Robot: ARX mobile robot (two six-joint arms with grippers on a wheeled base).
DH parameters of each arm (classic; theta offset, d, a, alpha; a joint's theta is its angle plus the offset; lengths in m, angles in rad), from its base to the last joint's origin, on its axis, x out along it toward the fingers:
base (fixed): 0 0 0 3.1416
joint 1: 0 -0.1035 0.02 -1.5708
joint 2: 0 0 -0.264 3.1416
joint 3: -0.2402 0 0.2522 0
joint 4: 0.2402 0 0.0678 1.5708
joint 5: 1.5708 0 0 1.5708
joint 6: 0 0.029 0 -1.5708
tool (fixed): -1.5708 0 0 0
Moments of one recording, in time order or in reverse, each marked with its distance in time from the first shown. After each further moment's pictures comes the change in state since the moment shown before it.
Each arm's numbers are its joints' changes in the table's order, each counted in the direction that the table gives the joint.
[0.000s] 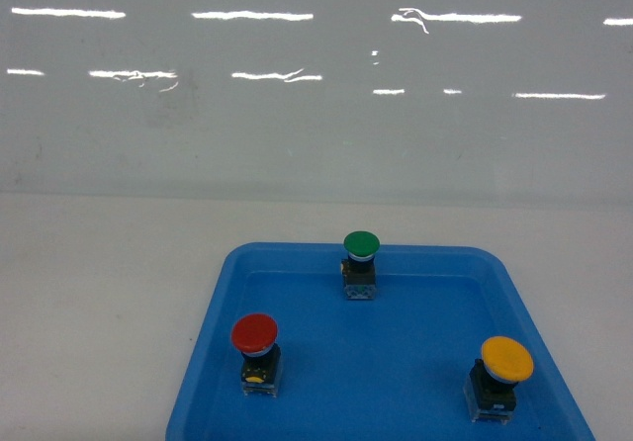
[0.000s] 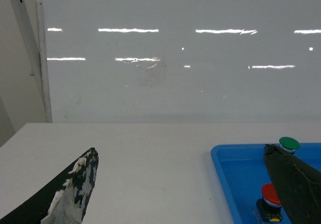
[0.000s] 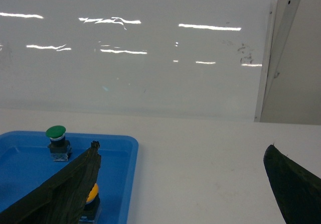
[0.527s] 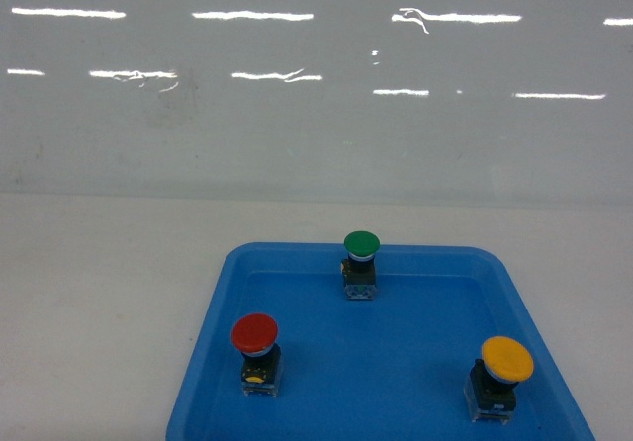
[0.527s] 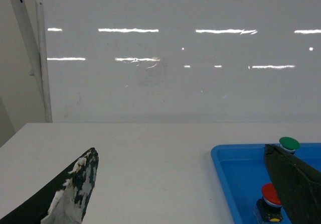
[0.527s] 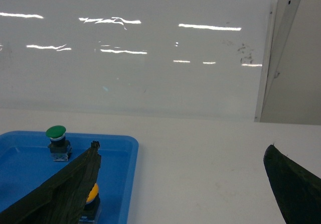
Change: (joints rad) left arm 0.000 0.000 0.000 0.000 0.000 0.000; right arm 0.000 0.000 0.000 0.000 0.000 0.000
